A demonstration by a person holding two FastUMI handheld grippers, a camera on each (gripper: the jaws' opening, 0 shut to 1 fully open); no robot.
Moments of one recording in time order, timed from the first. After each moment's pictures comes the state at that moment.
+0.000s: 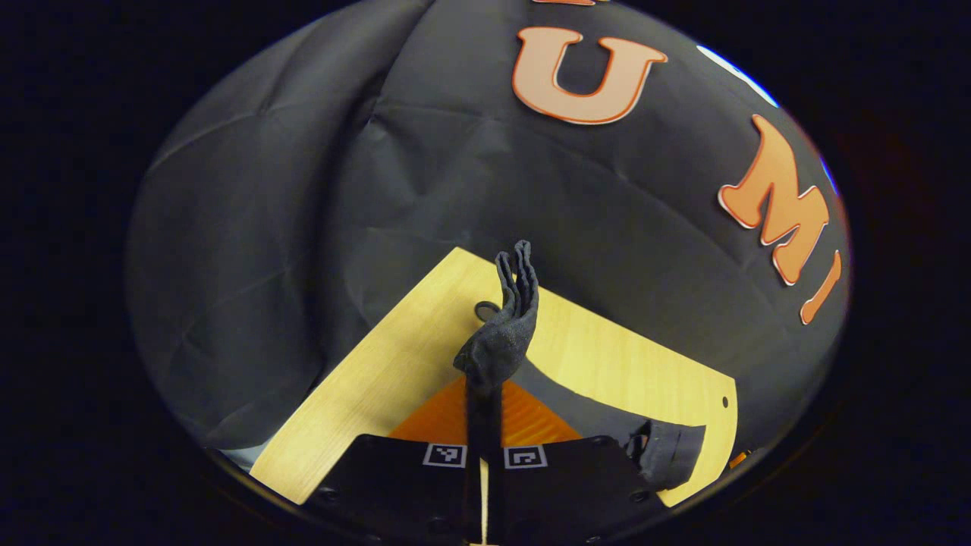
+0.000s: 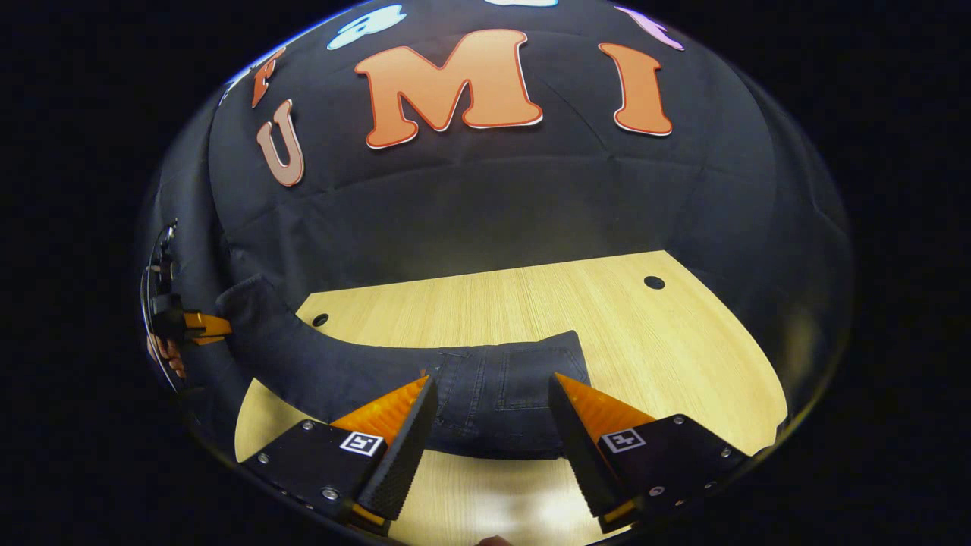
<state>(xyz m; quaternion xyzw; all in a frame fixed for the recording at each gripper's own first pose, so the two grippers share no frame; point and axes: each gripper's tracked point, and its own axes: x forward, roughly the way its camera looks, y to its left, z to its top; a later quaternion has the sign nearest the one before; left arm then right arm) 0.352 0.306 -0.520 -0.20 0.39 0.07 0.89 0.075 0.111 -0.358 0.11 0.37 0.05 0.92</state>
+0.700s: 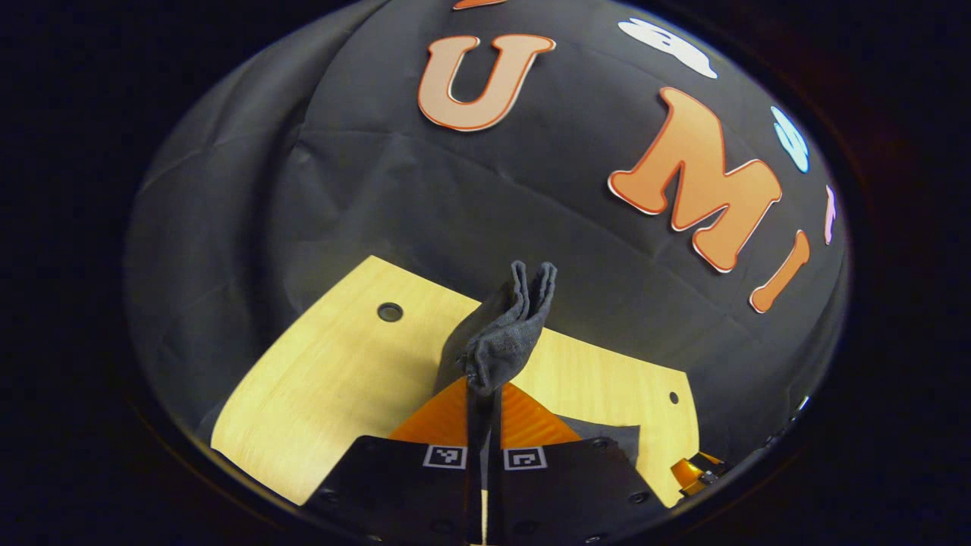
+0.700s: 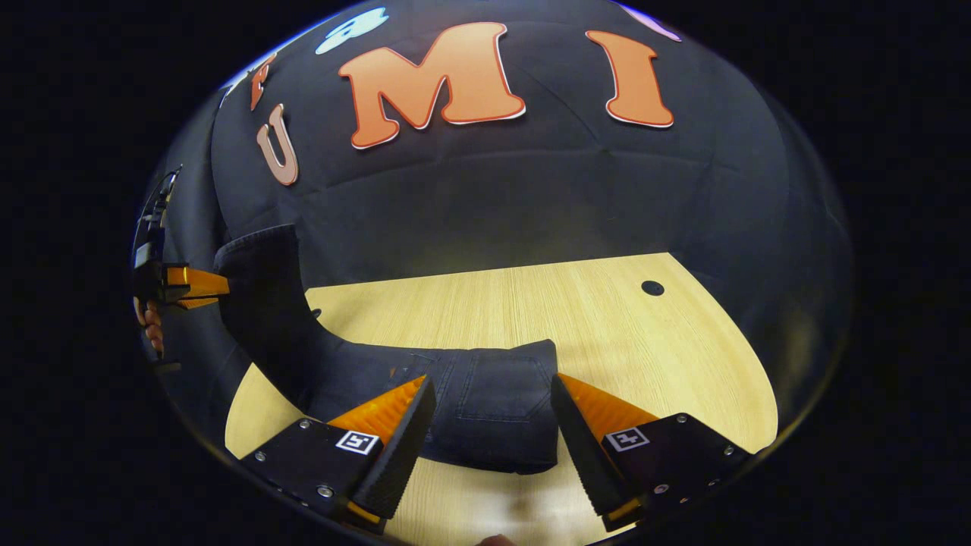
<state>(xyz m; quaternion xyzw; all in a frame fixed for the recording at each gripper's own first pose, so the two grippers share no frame) 0.360 0.273 -0.465 -0.21 0.38 -0.01 0.90 0.099 0.057 -0.380 0.11 0.37 0.08 0.92</state>
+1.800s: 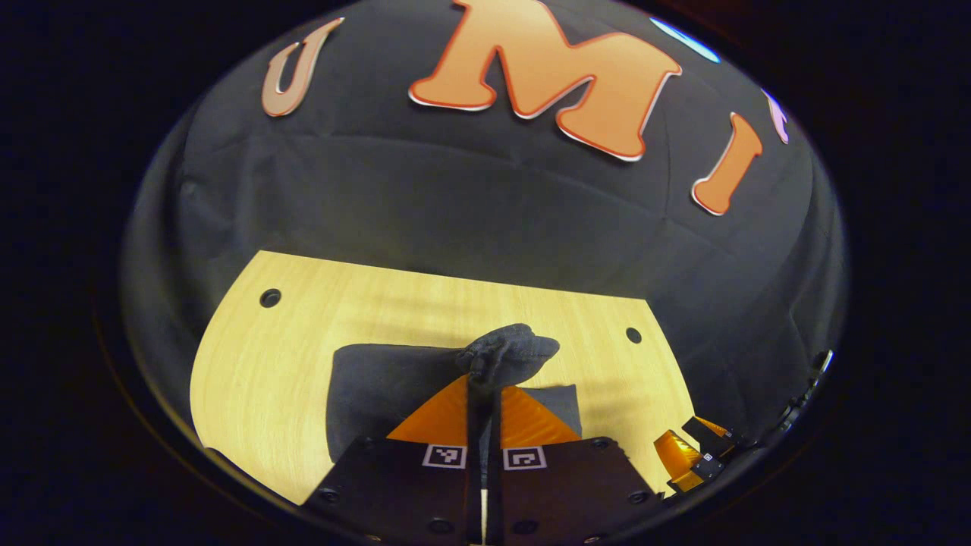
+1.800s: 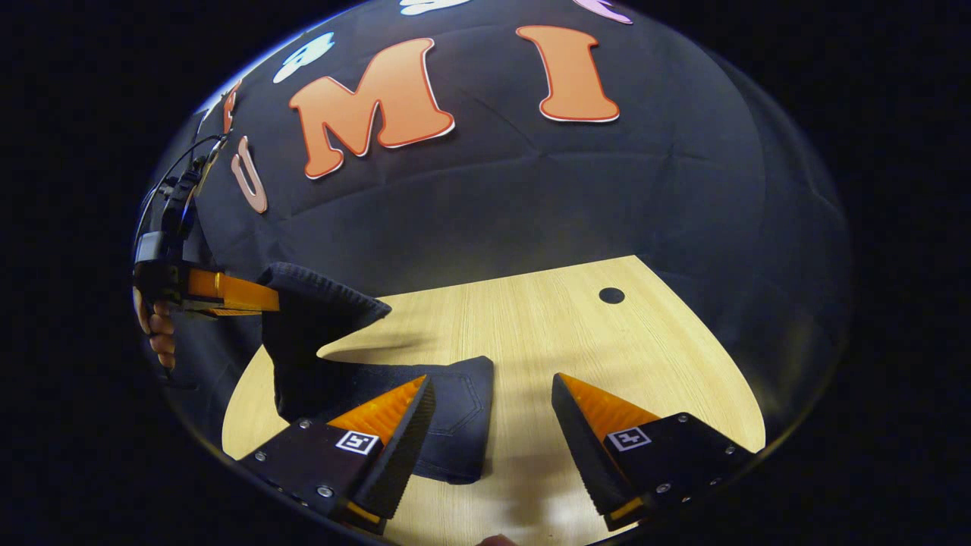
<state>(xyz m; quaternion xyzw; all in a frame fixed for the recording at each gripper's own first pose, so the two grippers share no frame) 0.365 0.023 -0.472 -0.11 0.44 -0.13 0.88 0.113 -0.035 -0.398 0.14 0.36 0.05 0.92</state>
